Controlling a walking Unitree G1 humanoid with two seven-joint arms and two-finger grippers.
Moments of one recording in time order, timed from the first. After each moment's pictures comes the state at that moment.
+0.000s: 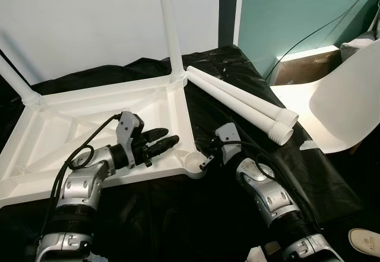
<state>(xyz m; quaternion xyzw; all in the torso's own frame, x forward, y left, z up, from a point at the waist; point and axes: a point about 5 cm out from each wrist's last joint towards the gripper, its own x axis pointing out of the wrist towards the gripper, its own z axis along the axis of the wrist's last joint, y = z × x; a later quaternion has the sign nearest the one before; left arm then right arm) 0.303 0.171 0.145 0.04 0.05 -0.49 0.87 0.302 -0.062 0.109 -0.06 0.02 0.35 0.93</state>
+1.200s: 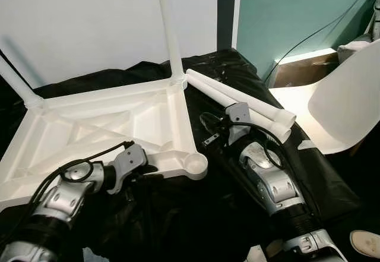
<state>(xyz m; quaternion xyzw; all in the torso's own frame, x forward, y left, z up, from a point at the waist) 0.280 0.169 0.104 0.22 0.17 -0.56 0.78 0.312 -0.074 0.156 -0.04 -0.07 0.28 0.96</state>
